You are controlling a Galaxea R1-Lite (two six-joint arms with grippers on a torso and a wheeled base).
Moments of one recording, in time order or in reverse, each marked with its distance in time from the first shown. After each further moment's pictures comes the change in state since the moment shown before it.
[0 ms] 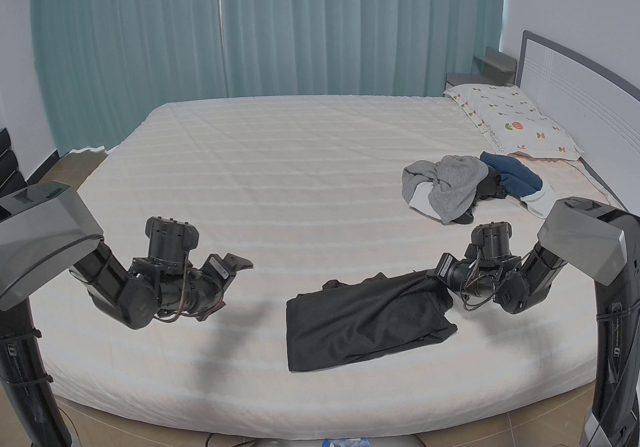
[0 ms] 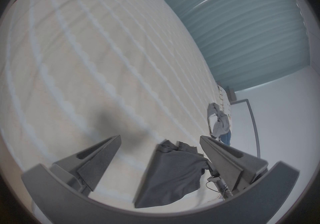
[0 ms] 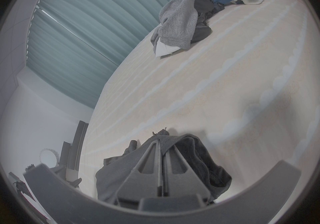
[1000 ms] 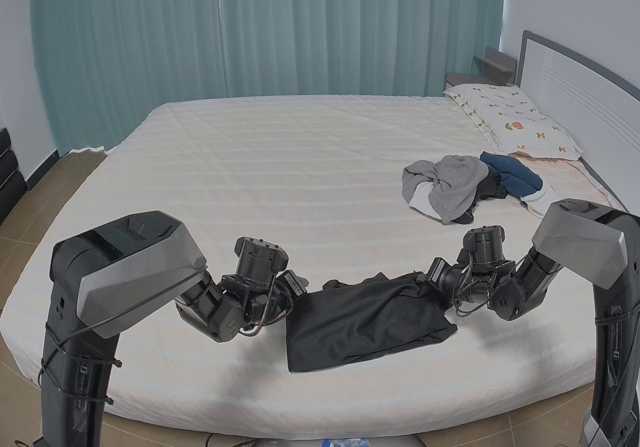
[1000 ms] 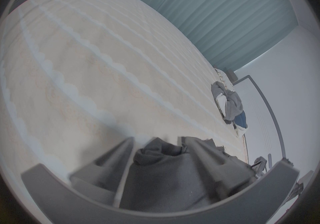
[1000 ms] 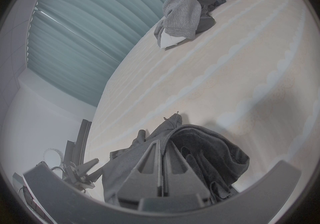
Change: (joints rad) left arm -0.217 0.326 -0.337 -0.002 0.190 0.117; right arm 0.051 -0.013 0.036 -0.020 -0.003 0.048
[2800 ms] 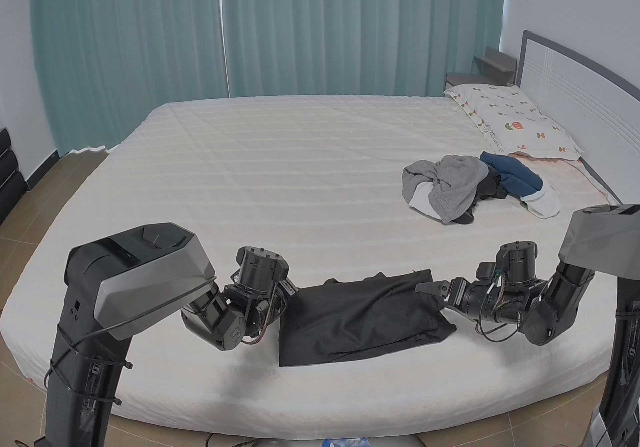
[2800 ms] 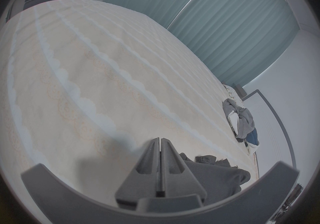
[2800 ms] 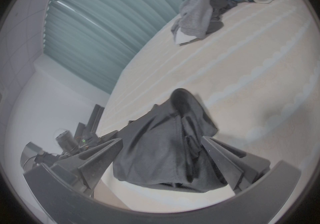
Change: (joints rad) left arm 0.005 0.063 0.005 -0.104 0.204 -0.030; right arm -0.040 -0.128 0.349 -0.256 0.180 -0.125
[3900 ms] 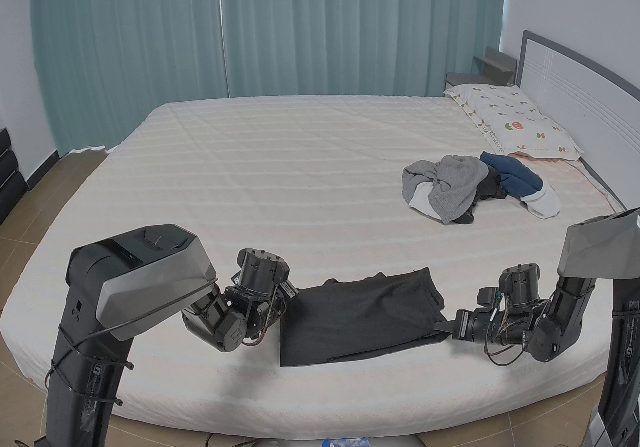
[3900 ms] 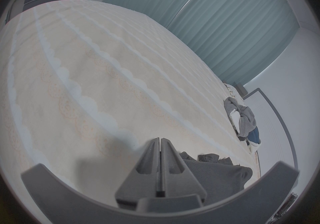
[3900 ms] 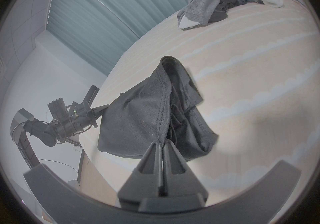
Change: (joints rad) left arm -0.002 0.007 0.003 0.000 0.004 0.008; right arm -0.006 0.029 0.137 -0.036 0.030 -0.198
